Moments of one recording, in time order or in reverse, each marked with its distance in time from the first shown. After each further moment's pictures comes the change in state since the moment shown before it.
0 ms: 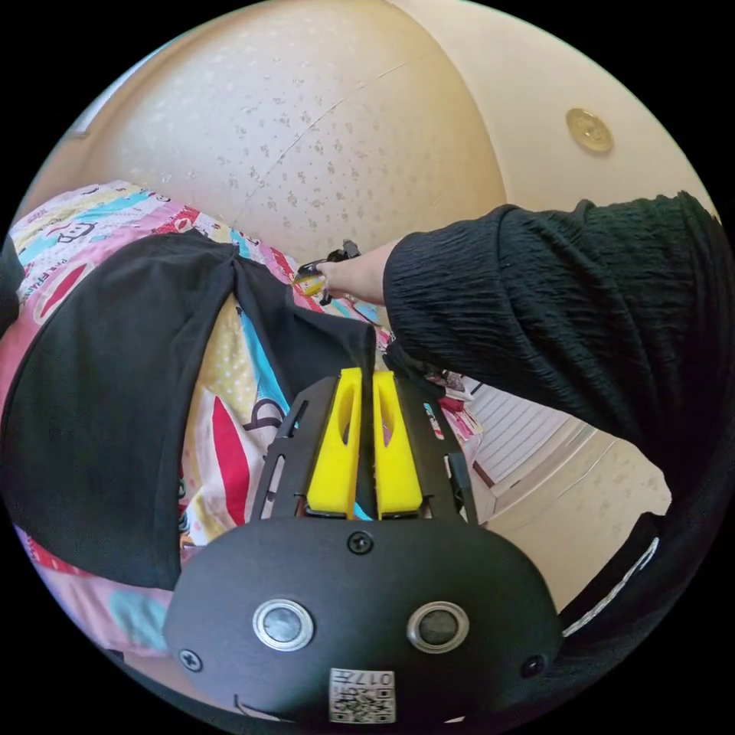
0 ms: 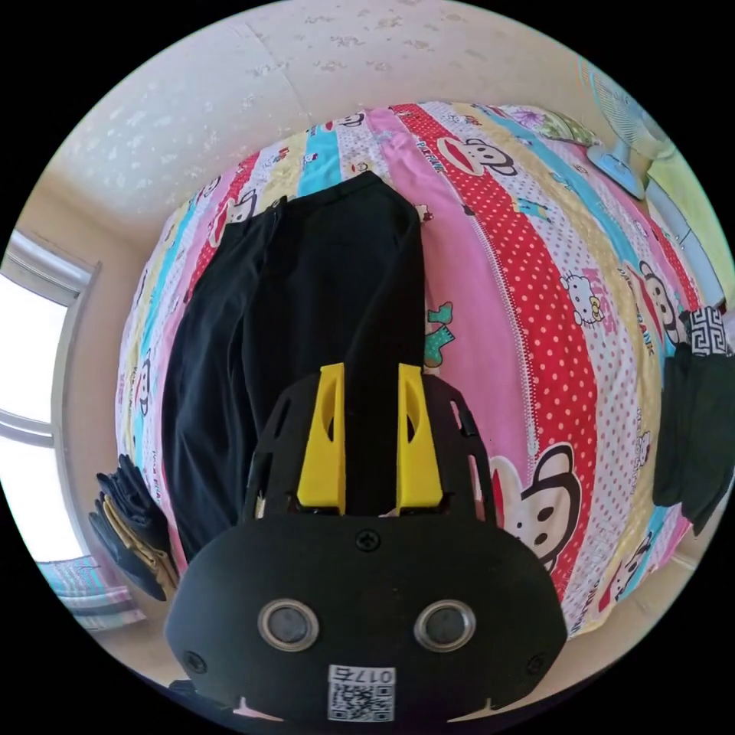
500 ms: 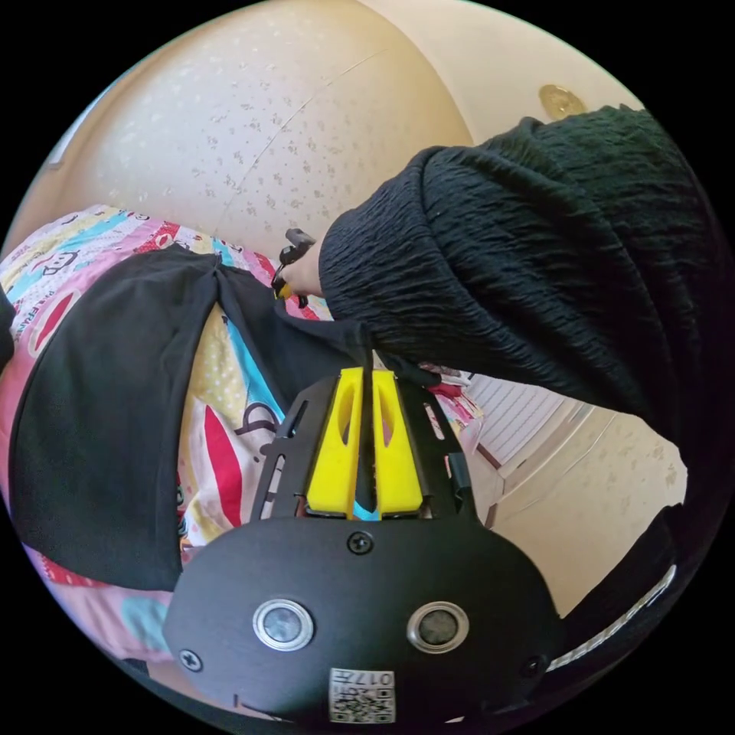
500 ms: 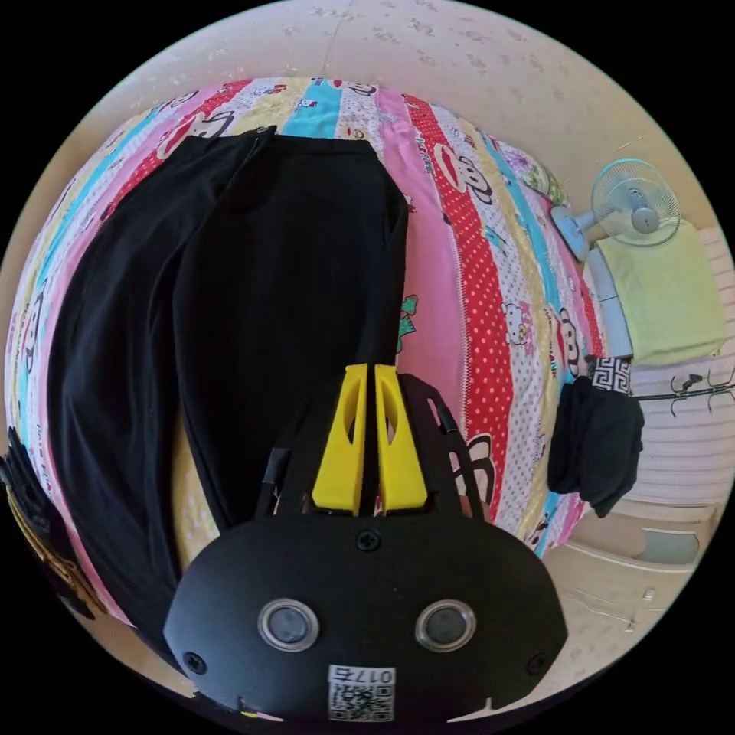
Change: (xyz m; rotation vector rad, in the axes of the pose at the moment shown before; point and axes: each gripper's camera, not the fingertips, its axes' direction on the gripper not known) left arm 0.024 0.010 -0.002 -0.019 0.015 0.092; right arm -0.072 0.030 0.082 -0.036 0.563 -0.141
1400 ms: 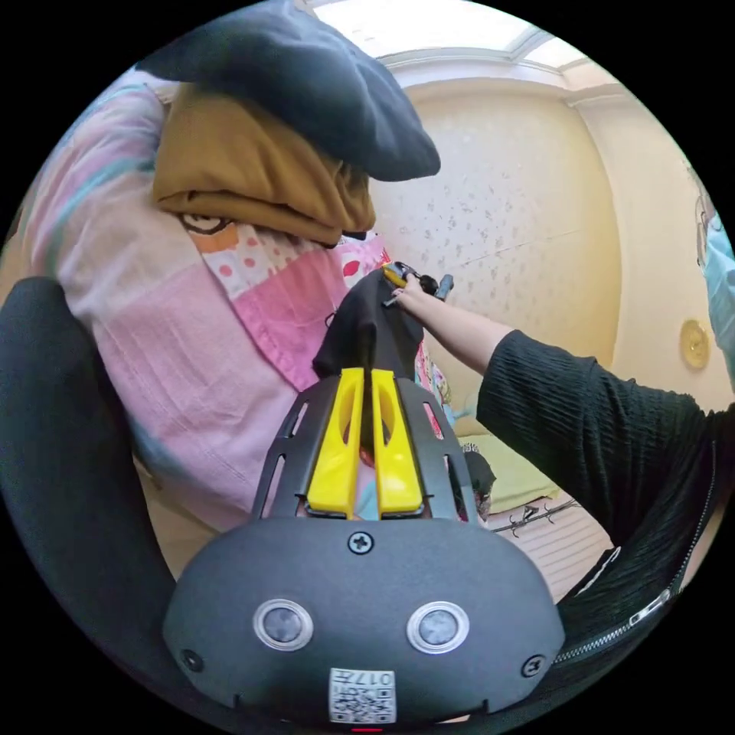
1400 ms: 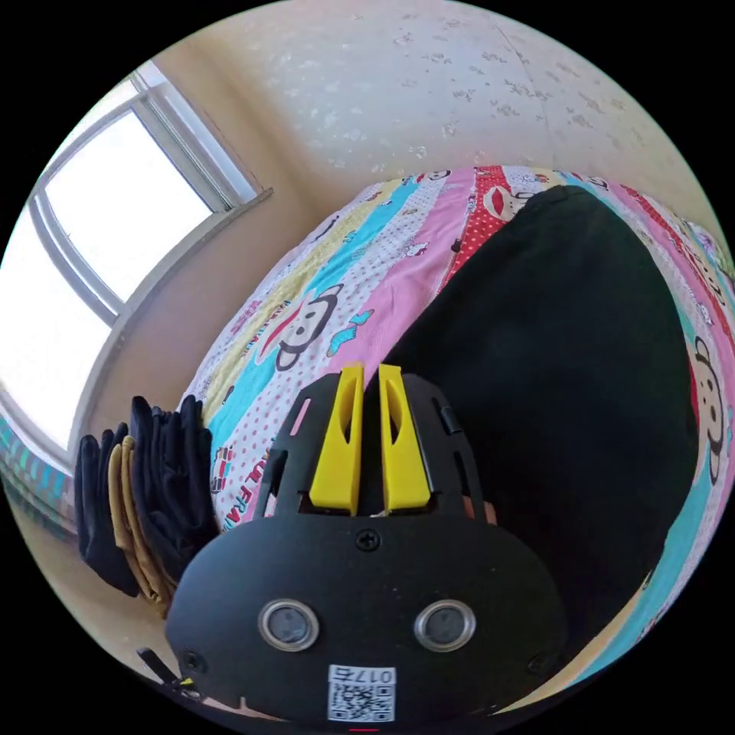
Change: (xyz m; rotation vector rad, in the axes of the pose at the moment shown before) left arm -0.198 0.178 -0.238 0.344 -0.227 -0.795; right arm -0.239 0.121 -0.094 0.436 -0.925 -0.242
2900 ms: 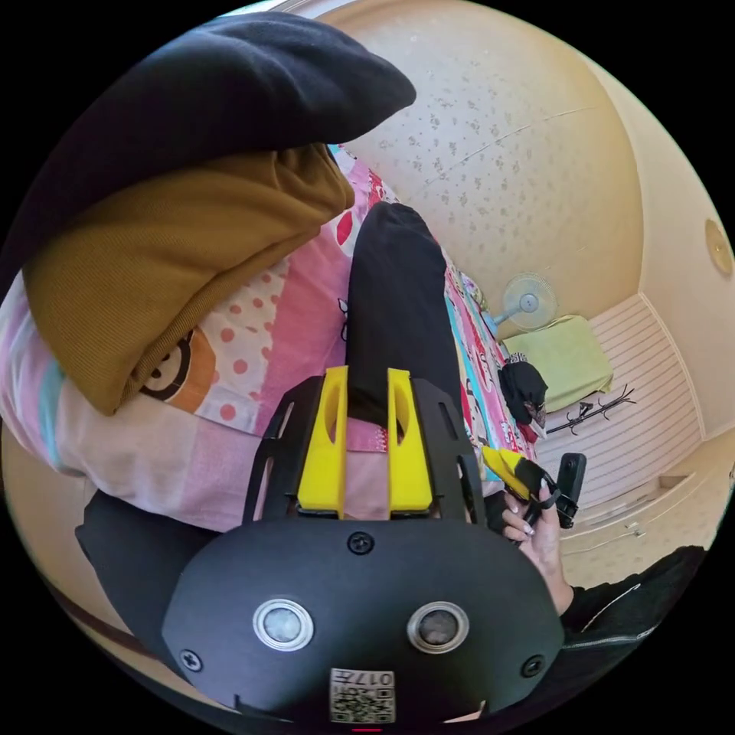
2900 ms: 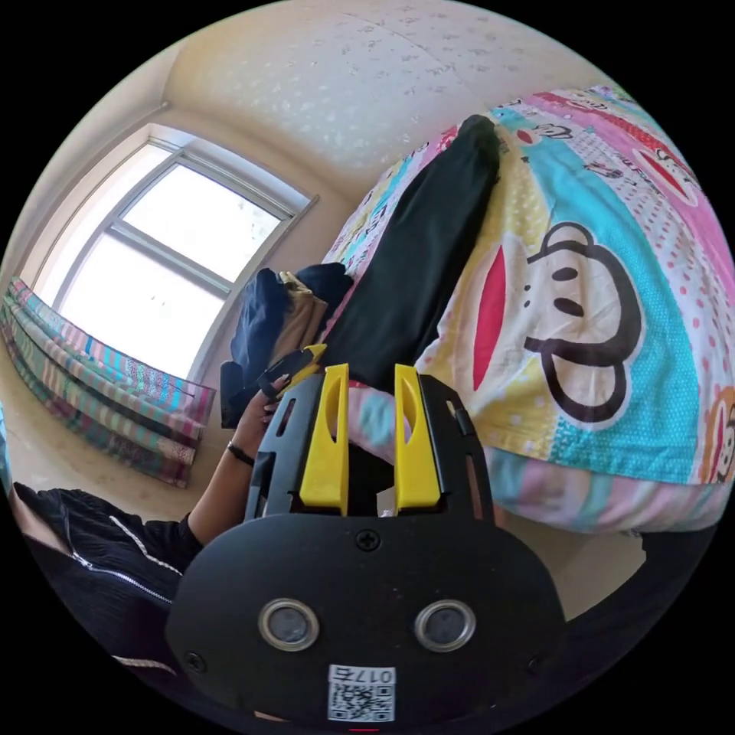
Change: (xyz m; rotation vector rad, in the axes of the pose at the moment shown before) left arm 0.074 0.017 0.079 -0.324 -0.210 0.341; right arm -0.114 0.426 -0.439 -0.036 -0.269 0.205
